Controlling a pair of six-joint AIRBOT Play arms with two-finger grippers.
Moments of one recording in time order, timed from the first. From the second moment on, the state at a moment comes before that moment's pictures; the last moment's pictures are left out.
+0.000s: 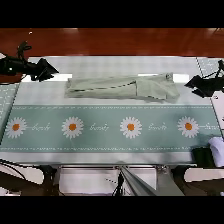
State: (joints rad) left arm 0.27 -1.74 1.56 0.81 -1.24 -1.31; right arm -0.45 -1.62 1.25 -1.02 0.96 1.40
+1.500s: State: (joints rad) left arm -0.20 -1.73 1.56 0.50 -1.16 -1.22; right arm -0.11 -1.08 1.25 -1.12 1.12 1.43
